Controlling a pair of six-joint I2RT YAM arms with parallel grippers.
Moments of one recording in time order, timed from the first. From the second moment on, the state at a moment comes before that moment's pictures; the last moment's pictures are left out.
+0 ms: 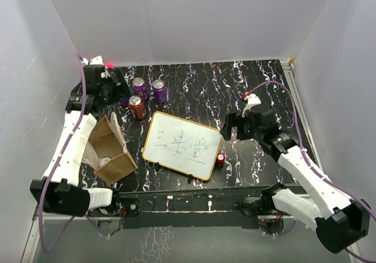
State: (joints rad) left arm -0.12 1.33 1.41 -0.73 -0.06 -0.40; right arm 0.41 0.94 0.79 -0.48 -0.08 0.29
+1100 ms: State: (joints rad) left arm -0.12 0.78 1.09 -0.96 -0.49 -0.72; right arm 0.45 0.93 0.79 -0.48 -0.08 0.29
